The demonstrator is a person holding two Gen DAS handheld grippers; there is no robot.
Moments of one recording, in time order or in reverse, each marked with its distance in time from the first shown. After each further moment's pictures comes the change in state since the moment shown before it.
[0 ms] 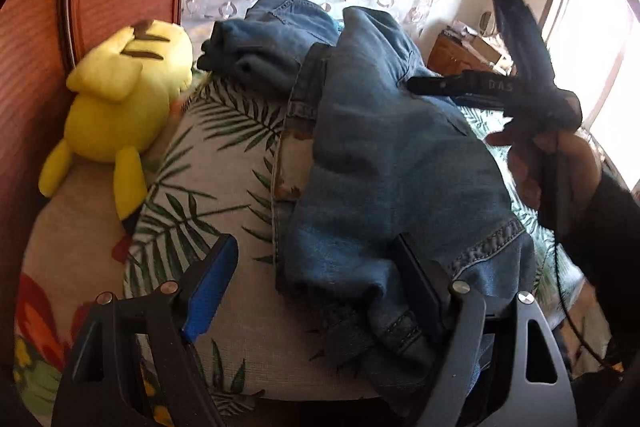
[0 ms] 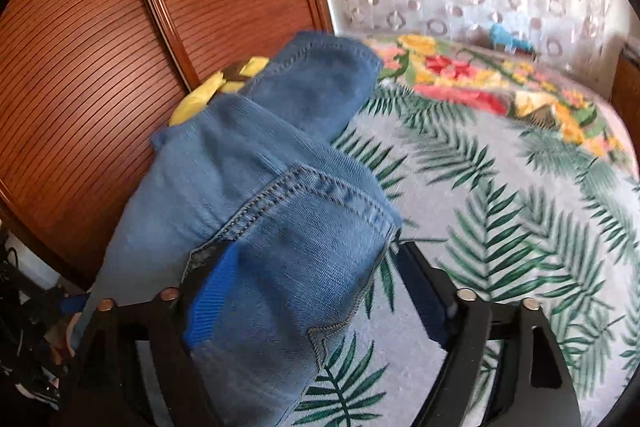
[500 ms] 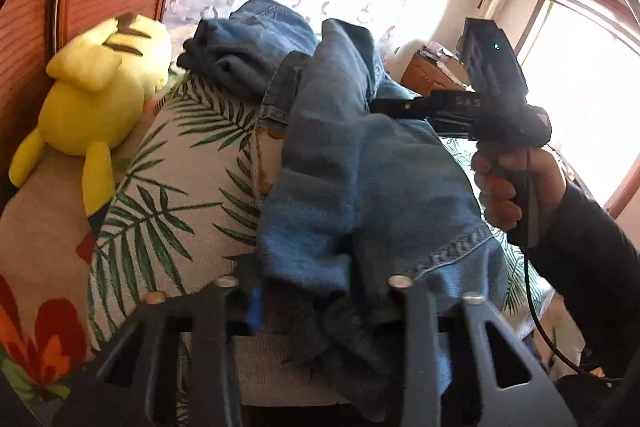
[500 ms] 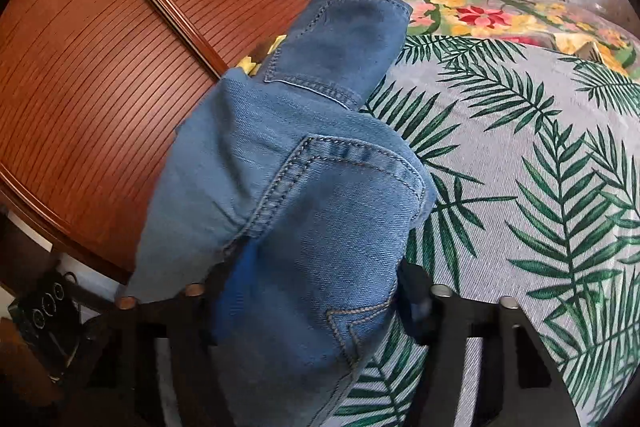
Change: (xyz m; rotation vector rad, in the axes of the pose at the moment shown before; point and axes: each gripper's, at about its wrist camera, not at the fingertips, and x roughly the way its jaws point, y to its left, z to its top) left arm -0.007 -0.004 -0.007 -0.023 -0.056 -0.119; right arm 0.040 -0.023 0.016 0.072 0.065 0.184
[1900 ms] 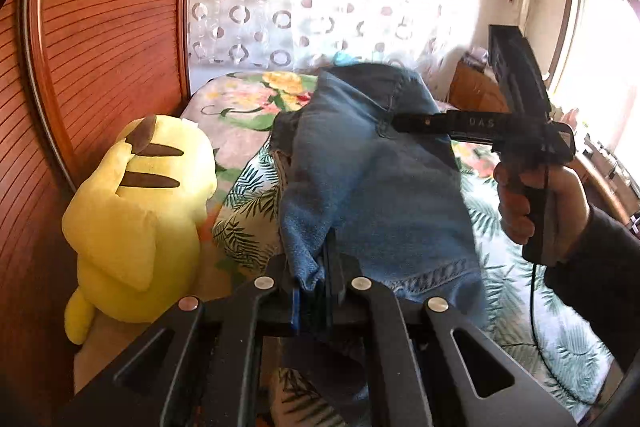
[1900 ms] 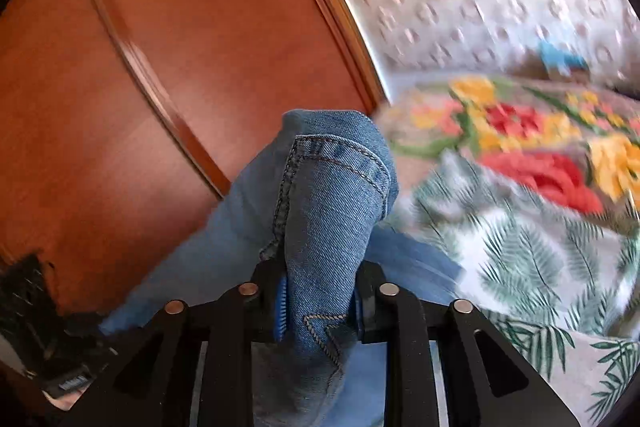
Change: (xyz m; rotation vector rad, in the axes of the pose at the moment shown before) left arm 0.084 0.092 0.208 0.116 -0.036 0.197; right arm 0.115 -0.082 0.207 -0.060 -0.142 -0.008
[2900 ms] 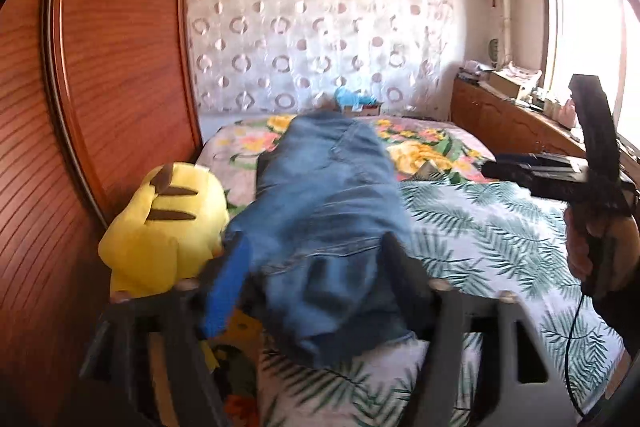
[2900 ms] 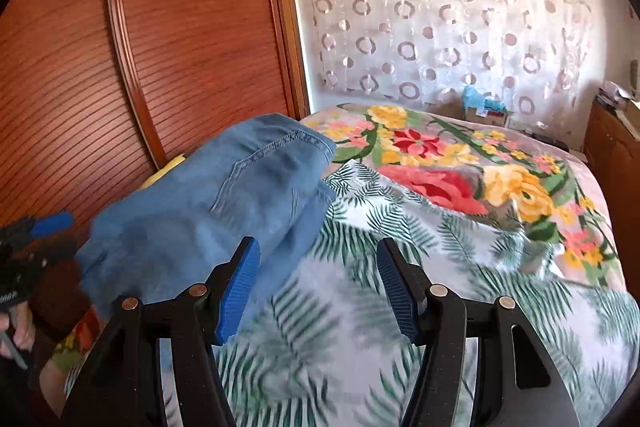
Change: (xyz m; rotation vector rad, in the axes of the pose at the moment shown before) left arm -0.085 -0.066 -0.021 0.110 -0.171 0.071; right arm -0.199 0.097 -0.126 -0.133 -0.156 -0.294
